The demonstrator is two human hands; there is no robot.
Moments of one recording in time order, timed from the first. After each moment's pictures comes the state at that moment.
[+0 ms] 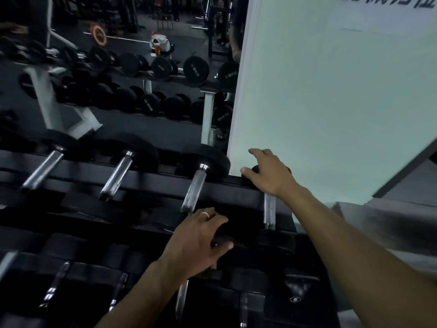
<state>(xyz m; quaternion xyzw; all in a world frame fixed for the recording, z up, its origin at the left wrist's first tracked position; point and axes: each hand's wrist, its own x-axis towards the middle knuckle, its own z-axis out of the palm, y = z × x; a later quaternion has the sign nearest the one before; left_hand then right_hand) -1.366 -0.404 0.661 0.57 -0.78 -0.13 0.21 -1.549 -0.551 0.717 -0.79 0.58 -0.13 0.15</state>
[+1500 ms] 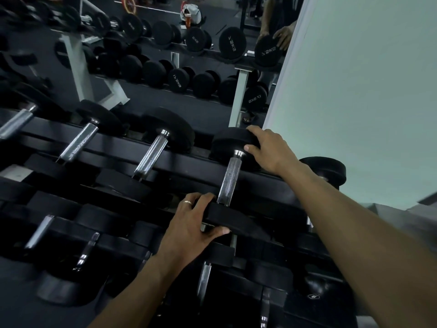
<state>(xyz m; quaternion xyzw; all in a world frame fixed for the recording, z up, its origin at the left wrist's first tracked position) -1.283 -0.407 0.604 0.67 -0.65 -0.19 0.30 -1.446 -0.595 0.697 -0.83 0.53 -0.12 0.15</state>
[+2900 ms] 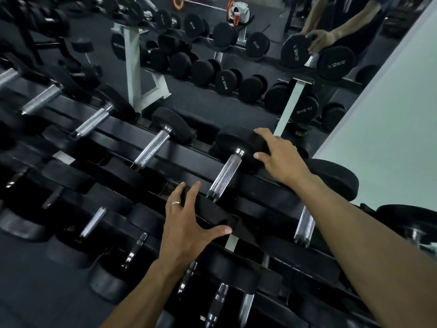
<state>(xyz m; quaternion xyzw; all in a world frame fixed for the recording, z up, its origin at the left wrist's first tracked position) -1.130 -0.399 0.614 0.78 -0.47 -0.20 0.36 -1.276 -0.612 0.689 -0.86 0.45 -0.13 0.17</state>
